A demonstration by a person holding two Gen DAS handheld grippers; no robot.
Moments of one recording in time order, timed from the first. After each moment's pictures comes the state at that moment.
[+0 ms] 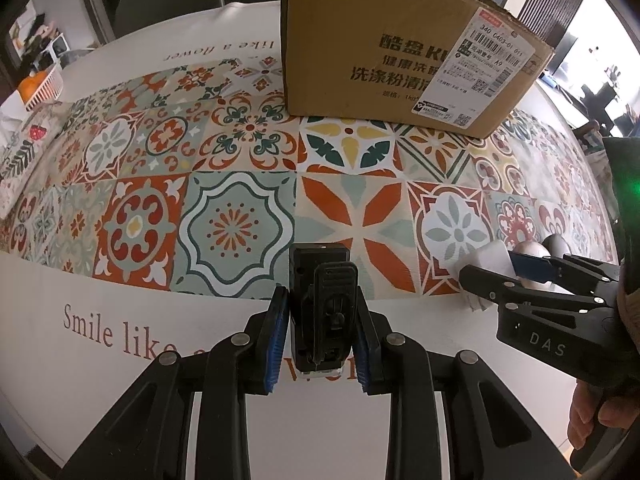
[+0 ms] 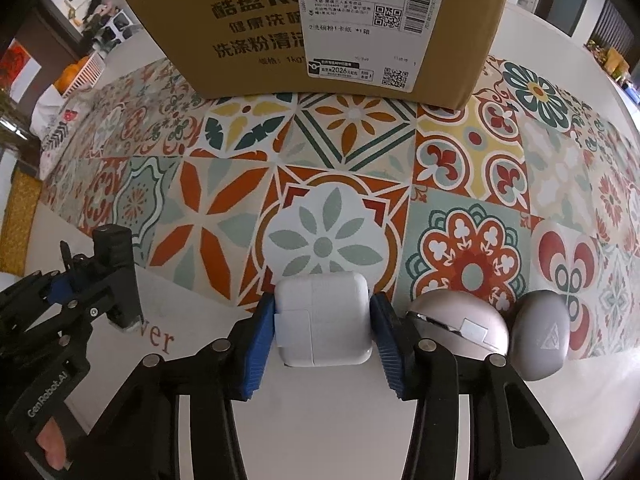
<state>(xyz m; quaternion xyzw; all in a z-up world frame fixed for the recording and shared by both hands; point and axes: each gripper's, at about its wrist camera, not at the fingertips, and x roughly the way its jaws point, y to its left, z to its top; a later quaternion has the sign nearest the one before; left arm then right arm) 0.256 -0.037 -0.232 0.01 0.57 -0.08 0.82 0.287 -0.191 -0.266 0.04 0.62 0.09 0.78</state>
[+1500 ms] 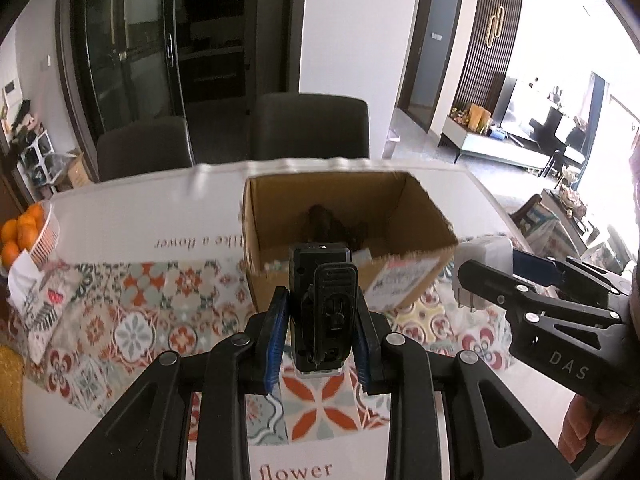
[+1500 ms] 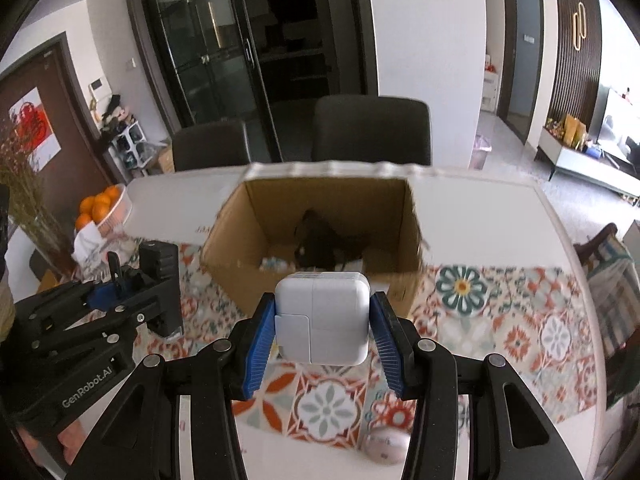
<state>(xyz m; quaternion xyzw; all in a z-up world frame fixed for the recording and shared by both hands) 0.320 -0.057 -0.058 0.03 0.41 -0.15 0.90 0.317 -0.209 -0.067 0.05 0.41 0.05 0.91</state>
